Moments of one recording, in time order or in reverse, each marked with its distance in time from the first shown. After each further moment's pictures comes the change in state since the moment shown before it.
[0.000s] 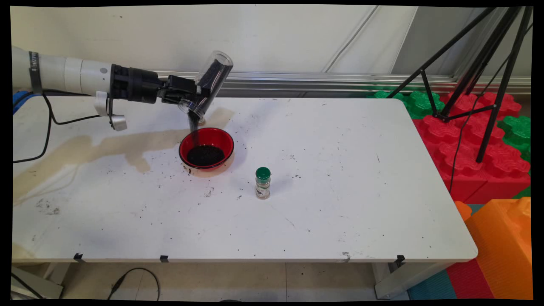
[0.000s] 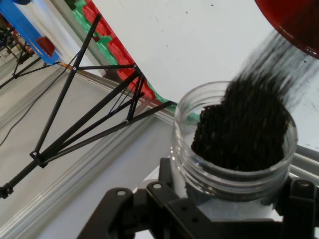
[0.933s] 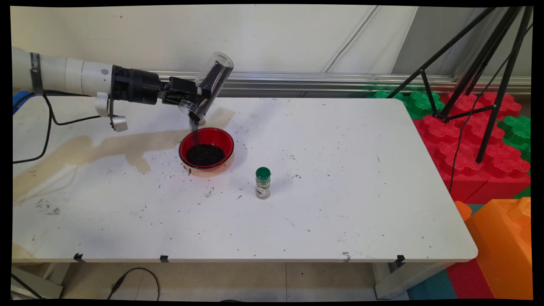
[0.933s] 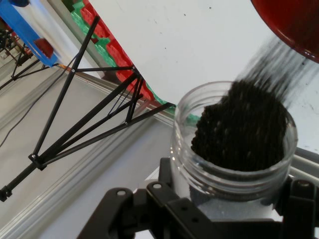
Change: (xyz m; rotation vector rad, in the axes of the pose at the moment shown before) arm 0.002 0.000 0.002 -0.005 0.003 0.004
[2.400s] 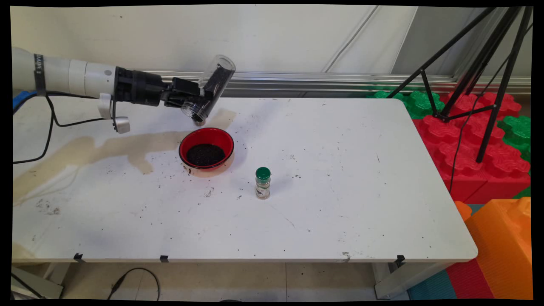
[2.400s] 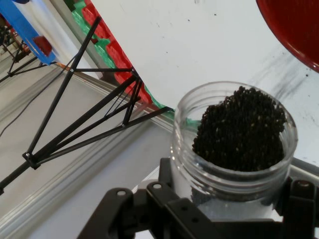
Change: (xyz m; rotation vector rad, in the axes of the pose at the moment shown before) arm 0.002 -0.003 0.006 -0.004 0.009 -0.045
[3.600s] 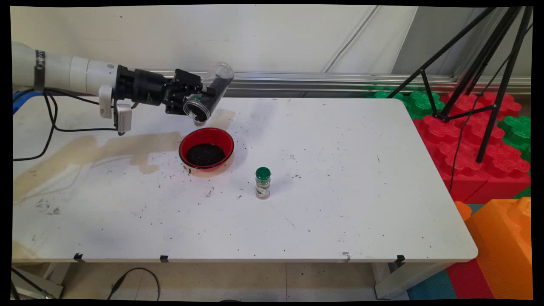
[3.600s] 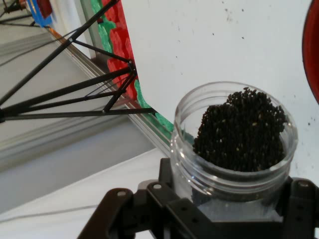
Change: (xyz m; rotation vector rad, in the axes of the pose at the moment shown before) arm -0.003 -0.010 0.003 -0.014 0.023 -0.358
